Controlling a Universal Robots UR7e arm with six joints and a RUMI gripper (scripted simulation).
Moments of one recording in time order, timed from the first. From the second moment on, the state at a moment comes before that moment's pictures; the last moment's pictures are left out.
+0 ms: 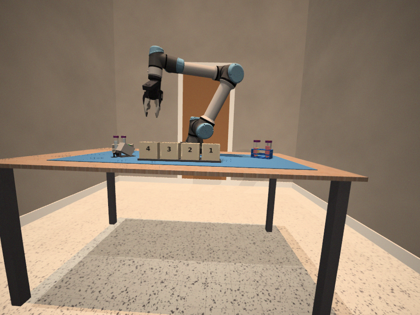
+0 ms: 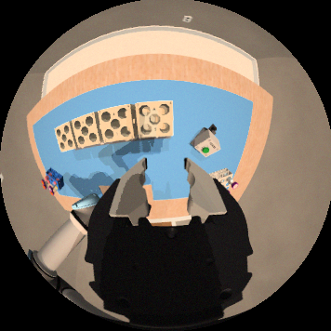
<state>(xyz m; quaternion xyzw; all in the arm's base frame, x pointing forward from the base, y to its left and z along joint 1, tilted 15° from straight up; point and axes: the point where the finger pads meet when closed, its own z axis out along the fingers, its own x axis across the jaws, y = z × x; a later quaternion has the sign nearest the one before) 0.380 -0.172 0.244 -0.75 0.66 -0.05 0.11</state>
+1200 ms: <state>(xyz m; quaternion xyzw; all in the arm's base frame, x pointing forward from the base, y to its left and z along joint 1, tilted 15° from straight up) 0.390 -0.162 0.192 -0.76 0.63 -0.02 0.13</state>
